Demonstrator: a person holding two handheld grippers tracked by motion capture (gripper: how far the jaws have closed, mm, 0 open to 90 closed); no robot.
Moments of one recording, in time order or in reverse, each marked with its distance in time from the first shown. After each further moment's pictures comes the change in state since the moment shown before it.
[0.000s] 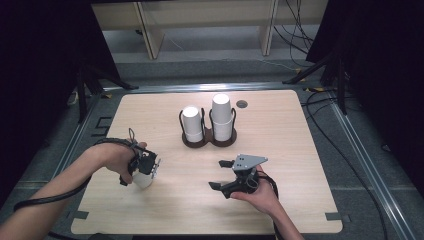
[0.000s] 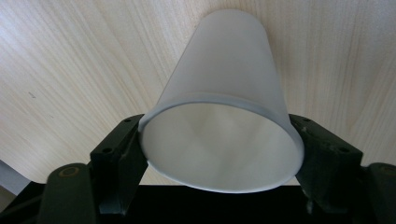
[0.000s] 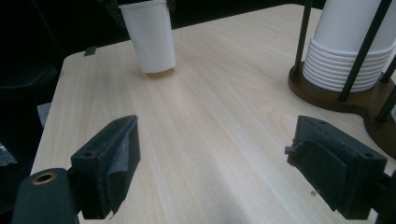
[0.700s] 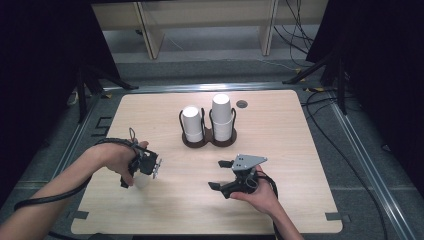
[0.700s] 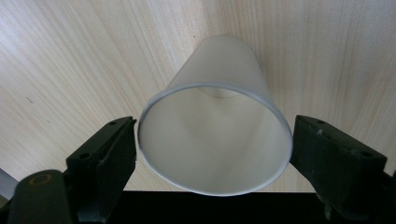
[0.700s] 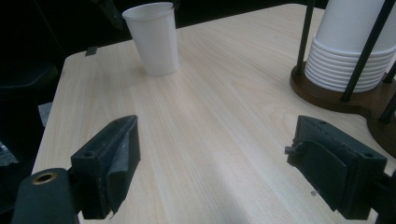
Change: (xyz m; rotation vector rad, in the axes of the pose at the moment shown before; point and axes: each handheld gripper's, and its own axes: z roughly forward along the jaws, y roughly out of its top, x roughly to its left) left arm 0.000 0.001 -0.002 -0.054 -0.009 -0.039; right arm 0.001 0.000 0.001 0.005 0.005 0.007
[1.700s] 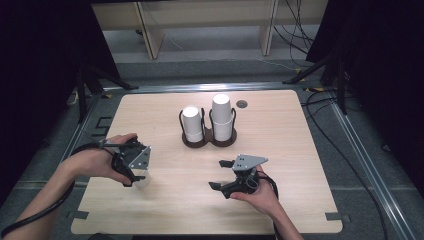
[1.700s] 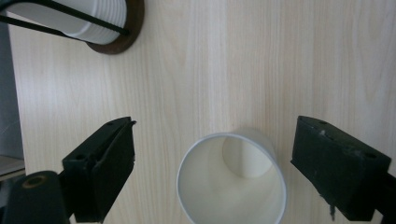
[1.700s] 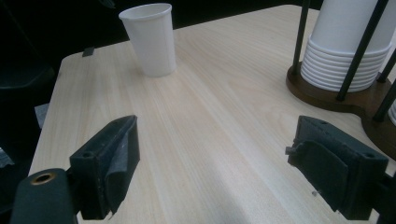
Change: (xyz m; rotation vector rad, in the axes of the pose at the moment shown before) left arm -0.020 -0.040 -0.027 -0.524 0.220 -0.244; right arm 0.000 -0.001 -0.002 -0.005 -0.014 0.000
